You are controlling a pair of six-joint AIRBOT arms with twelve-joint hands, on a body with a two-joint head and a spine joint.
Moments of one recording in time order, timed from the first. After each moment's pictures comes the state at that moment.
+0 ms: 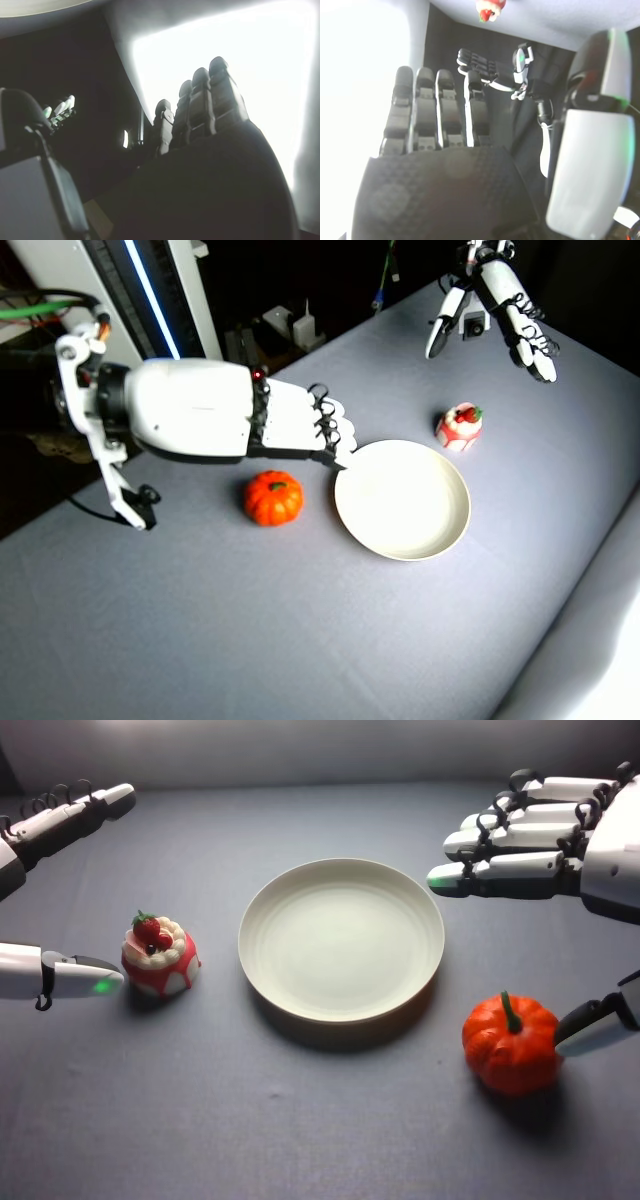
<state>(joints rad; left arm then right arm) 1.02 -0.95 1.37 -0.05 -1.16 0.16 -0.43 -0.79 0.94 -0.60 0.49 -0.51</state>
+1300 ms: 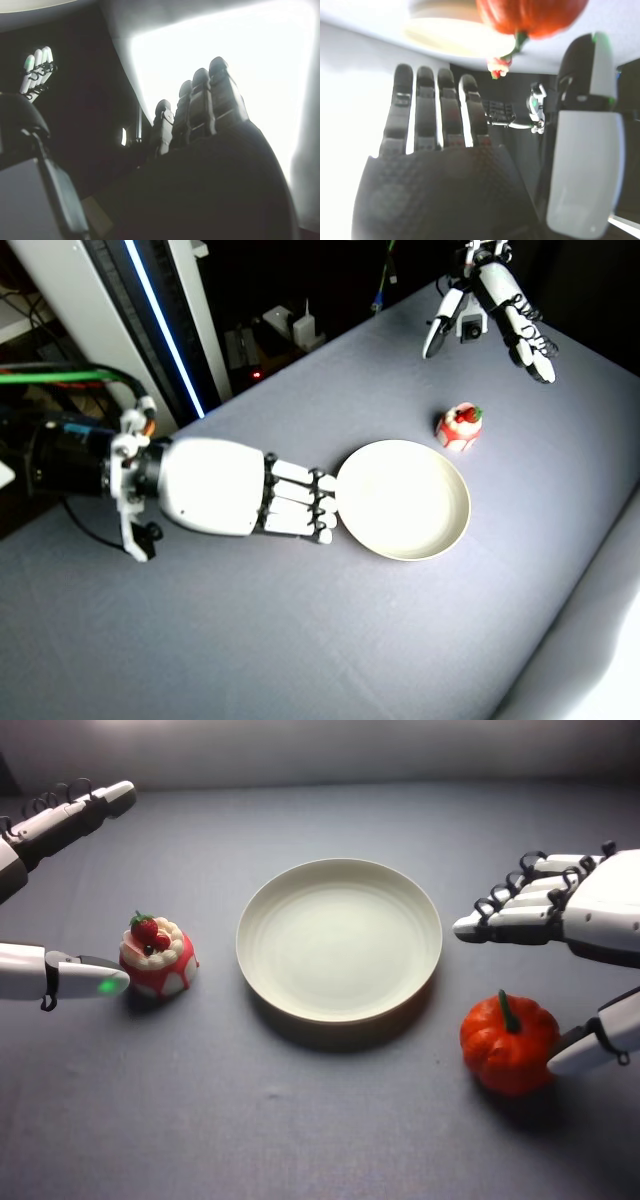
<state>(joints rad) 1.03 -0.97 1.38 -0.07 -1.18 0.16 -0.57 -0.95 1.11 -0.48 0.42 -0.48</state>
